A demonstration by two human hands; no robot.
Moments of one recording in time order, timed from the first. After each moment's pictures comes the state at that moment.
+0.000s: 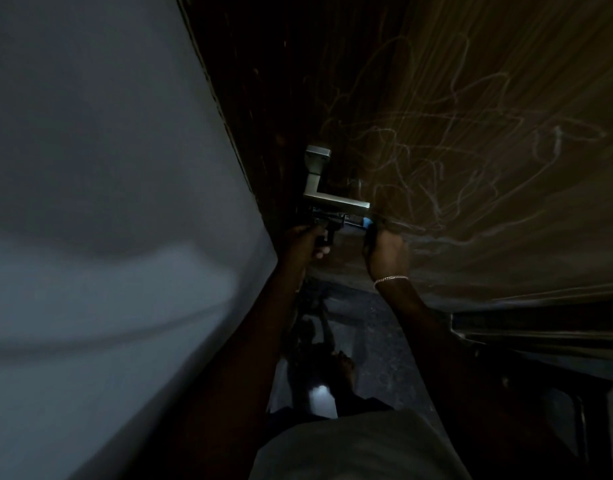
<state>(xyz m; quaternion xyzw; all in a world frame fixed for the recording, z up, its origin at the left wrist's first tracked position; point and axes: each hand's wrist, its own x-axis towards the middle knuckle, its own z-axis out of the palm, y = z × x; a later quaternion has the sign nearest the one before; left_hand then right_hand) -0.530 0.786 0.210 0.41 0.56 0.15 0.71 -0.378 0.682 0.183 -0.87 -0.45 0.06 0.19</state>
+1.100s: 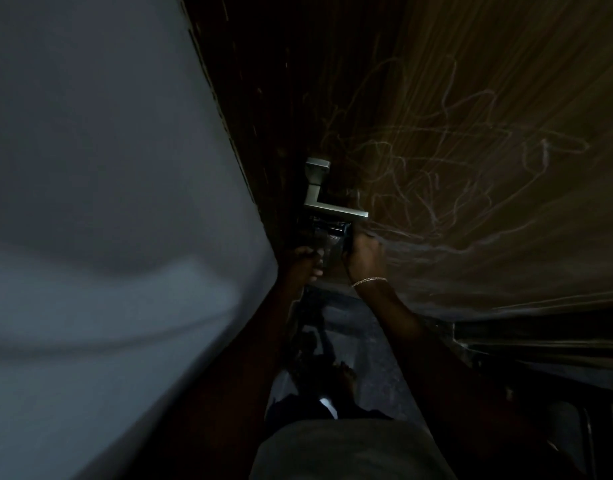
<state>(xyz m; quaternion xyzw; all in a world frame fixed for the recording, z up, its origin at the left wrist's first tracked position) -0.545 0.775 0.198 0.44 0.58 0.07 0.68 -0.412 0.704 0.200 -0.84 -0.48 0.13 0.23</state>
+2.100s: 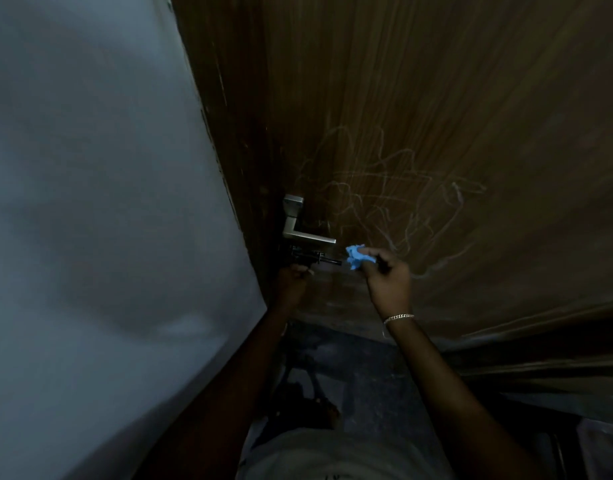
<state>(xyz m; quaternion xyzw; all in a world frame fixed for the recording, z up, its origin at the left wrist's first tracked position) -0.522 0.742 0.244 0.53 0.59 0.16 0.59 -0.384 0.631 0.303 -0.74 -0.32 0.20 0.56</state>
